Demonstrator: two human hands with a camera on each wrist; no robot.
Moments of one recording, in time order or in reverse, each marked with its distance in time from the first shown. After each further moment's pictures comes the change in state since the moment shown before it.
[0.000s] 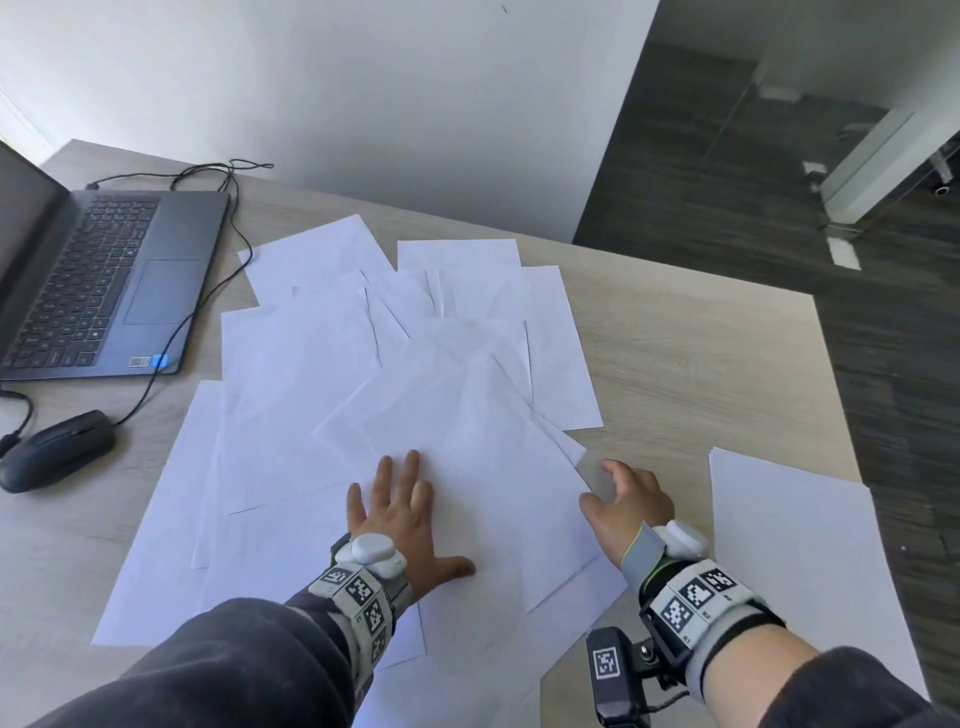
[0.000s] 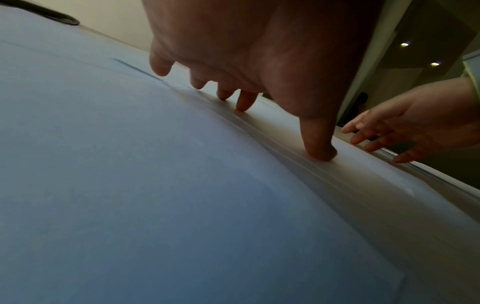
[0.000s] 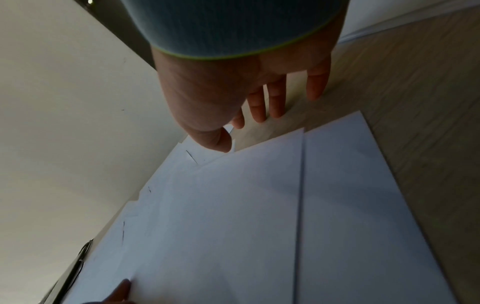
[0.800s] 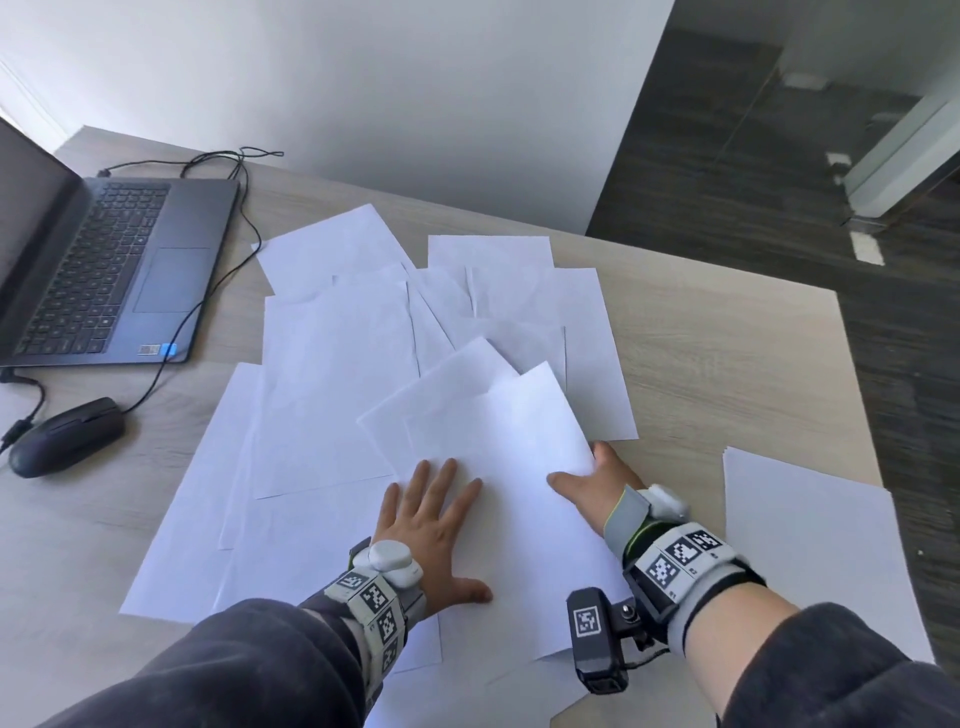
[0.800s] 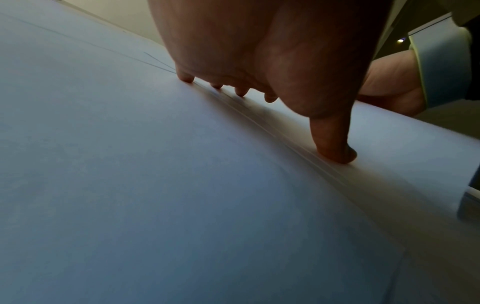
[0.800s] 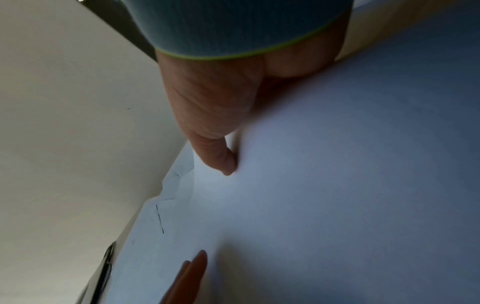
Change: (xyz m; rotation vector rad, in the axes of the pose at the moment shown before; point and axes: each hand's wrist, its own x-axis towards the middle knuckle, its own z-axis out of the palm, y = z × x) left_hand -0.005 0.006 0.017 -0.058 0.008 0.196; right_hand 0.013 -0.039 0.003 0.161 -0.187 -0.031
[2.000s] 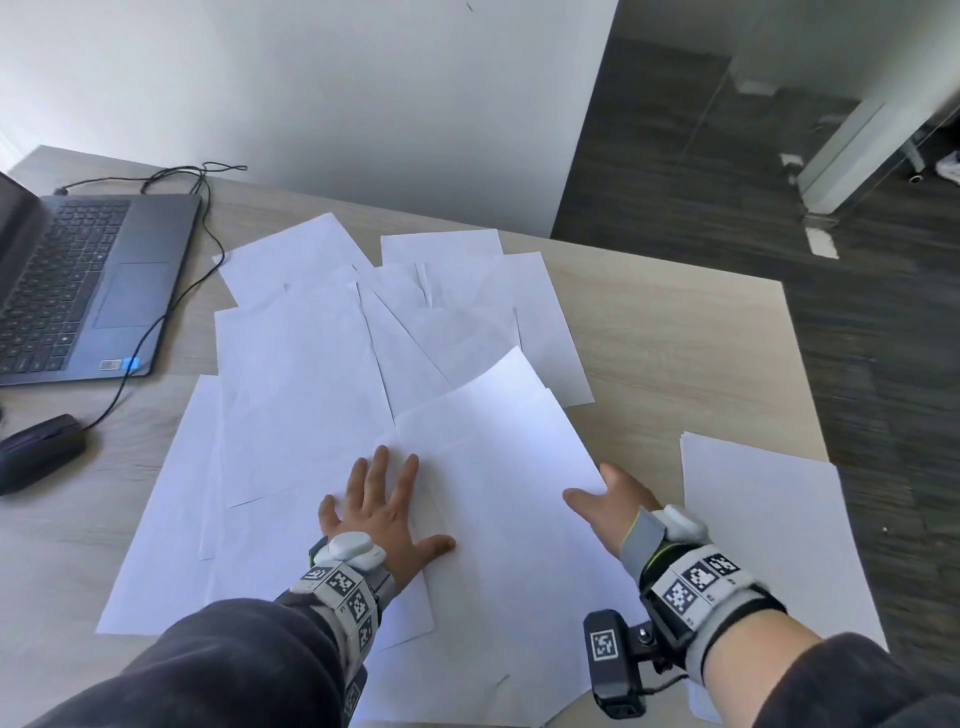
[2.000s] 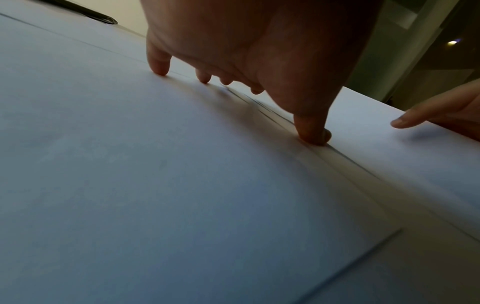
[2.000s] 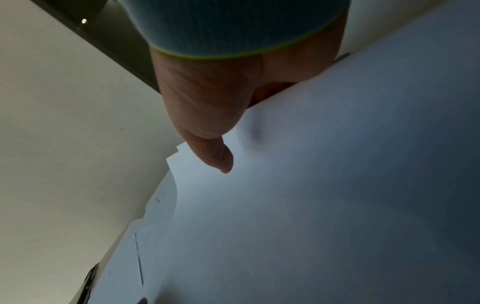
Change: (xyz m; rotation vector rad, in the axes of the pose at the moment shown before) left_hand 0.004 0.002 -0.004 -0.025 0.043 -0.287; right_hand -0.025 0.049 -0.030 -0.013 -0.005 0.082
